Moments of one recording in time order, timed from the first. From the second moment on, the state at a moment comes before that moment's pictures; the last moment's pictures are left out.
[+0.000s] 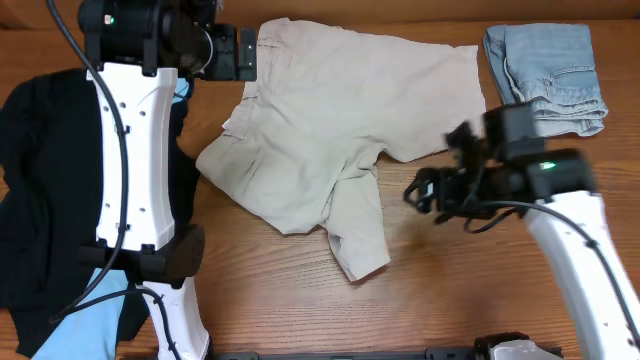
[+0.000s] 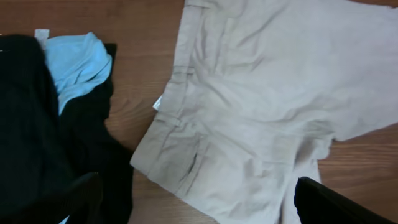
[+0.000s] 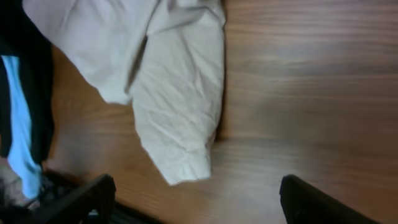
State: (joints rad) left arm -0.16 2.09 2.71 -1.68 0.02 -0.16; right arm 0.17 1.35 1.15 -1.12 -0.43 0.20
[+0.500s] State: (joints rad) left arm -0.16 2.10 2.52 -1.60 -0.02 -0.16; right arm 0.32 1.39 0.78 -0.71 -0.52 0.24
